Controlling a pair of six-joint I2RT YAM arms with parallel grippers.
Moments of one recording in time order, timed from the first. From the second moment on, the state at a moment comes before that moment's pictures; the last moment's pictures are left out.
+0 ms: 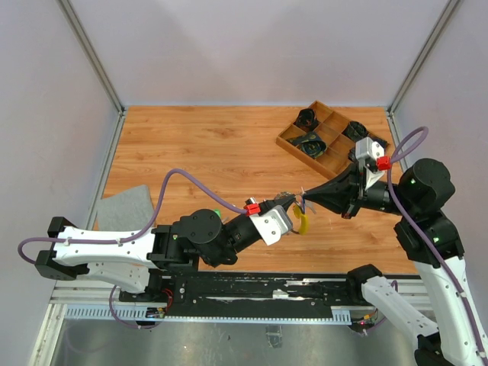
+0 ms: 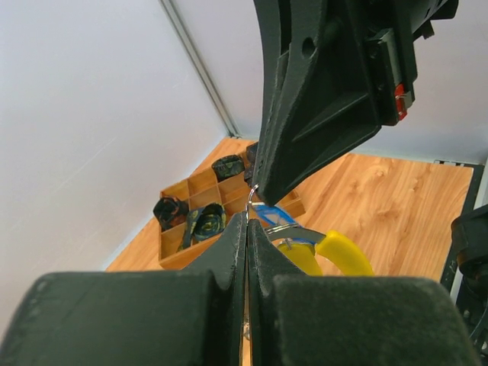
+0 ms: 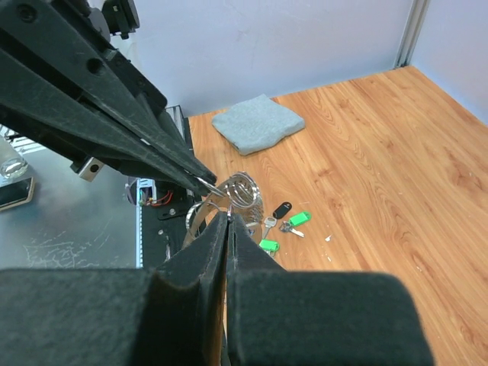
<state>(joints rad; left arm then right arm) -1.58 1.17 1.20 0.13 -0.59 0.45 0.33 0.73 1.18 -0.46 -1.01 0.09</state>
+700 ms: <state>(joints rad) -1.58 1.19 1.20 0.15 -0.61 0.46 0.33 0.72 1.18 -0.37 -1.09 0.15</state>
